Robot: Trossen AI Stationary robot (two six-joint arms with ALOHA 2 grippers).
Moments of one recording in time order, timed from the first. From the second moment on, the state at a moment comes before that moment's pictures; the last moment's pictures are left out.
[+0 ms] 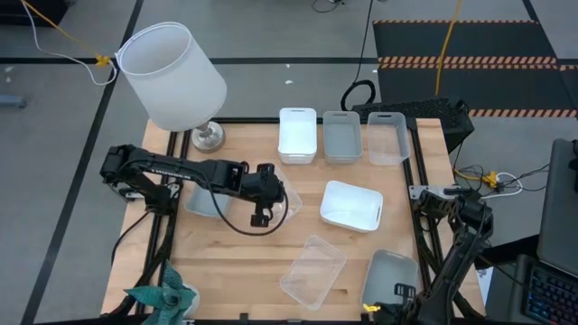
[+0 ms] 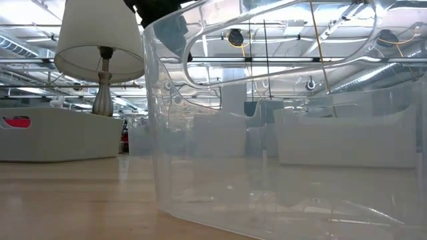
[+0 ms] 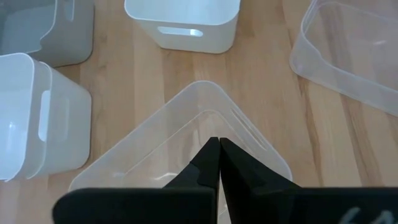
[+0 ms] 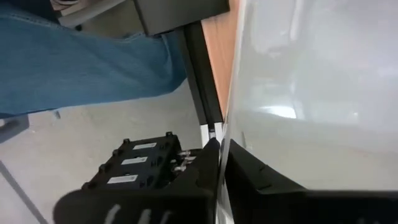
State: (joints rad) left arm -0.09 1.58 1.32 -0.70 -0.11 0.08; right arm 1.10 1.89 1.48 -0.99 -0.16 1.36
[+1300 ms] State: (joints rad) left arm -0.09 1.58 1.32 -0.64 -0.11 0.08; right arm 1.02 1.70 1.85 -1.59 0.22 0.69
